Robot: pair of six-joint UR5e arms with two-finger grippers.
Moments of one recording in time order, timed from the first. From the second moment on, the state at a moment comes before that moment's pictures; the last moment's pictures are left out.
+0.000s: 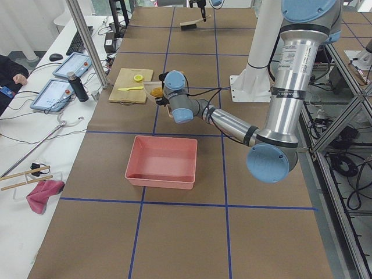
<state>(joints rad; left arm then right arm) -0.97 -1.73 -1.80 -2.36 -2.26 0.14 1.24 -1.93 1.75 -1.40 2.37 0.21</state>
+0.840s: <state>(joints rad) -1.19 -1.51 -1.79 -2.36 -2.32 0.48 1.24 -1.99 1.76 -1.13 2.34 0.44</state>
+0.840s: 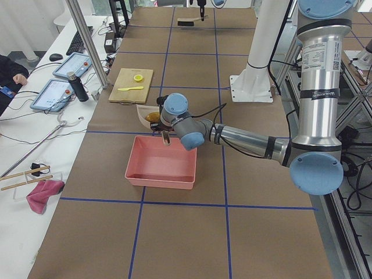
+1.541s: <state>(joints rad) -1.39 -1.45 -1.64 -2.36 -2.32 0.81 1.15 -2.00 1.75 -1.04 2.33 0.52</state>
